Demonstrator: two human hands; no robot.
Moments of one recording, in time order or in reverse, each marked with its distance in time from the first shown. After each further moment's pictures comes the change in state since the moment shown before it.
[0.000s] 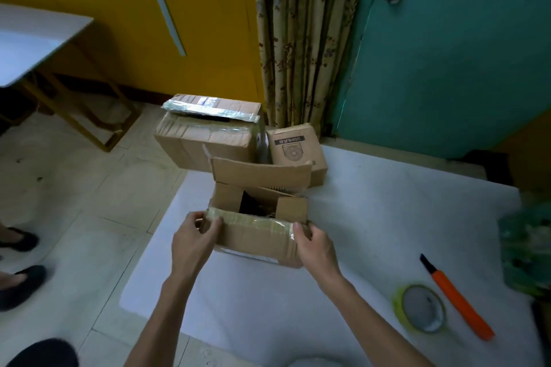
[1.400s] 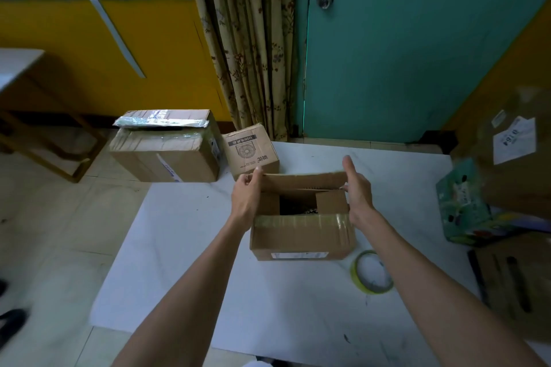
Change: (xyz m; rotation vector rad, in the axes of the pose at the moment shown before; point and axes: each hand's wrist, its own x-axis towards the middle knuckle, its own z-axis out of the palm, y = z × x) left_hand -0.030 0.133 0.144 -0.380 -0.328 -0.021; right_hand 0.036 0.025 -0.171 0.542 0.328 0.131
